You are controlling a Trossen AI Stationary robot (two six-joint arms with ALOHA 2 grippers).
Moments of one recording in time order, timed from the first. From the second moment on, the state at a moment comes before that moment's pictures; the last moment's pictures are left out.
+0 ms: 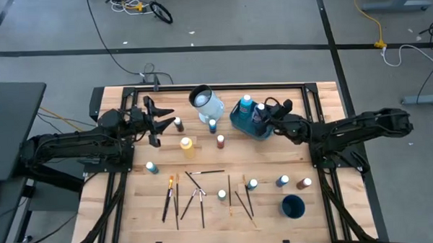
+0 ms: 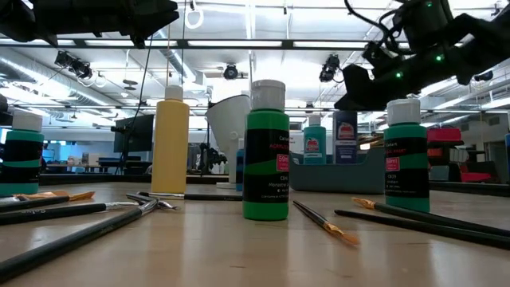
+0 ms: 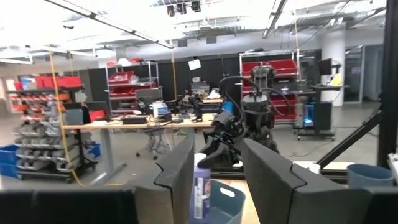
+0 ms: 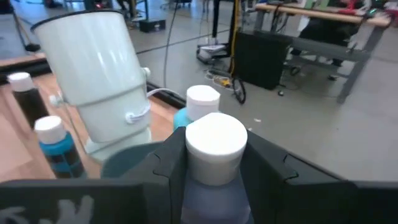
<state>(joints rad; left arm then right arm) 0.24 0.62 0.33 0.54 0.00 0.06 -0.15 1.16 0.33 0.61 0.72 0.11</state>
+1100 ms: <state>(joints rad) 0.24 0.62 0.33 0.56 -0.01 0.08 -0.26 1.39 0.33 0.88 0.70 0.11</state>
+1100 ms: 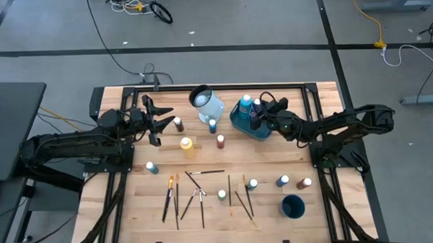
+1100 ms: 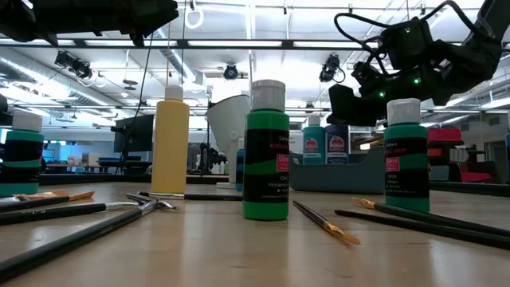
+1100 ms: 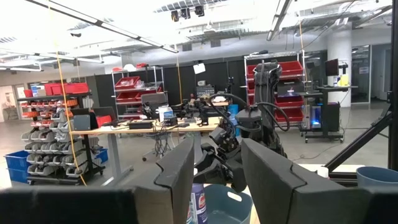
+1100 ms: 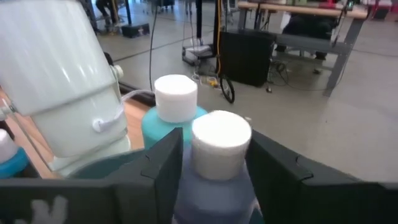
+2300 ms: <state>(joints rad) 0.19 0.68 0.32 0.25 0.19 -0.10 -0.04 1.33 0.67 0.67 0.11 -0.13</state>
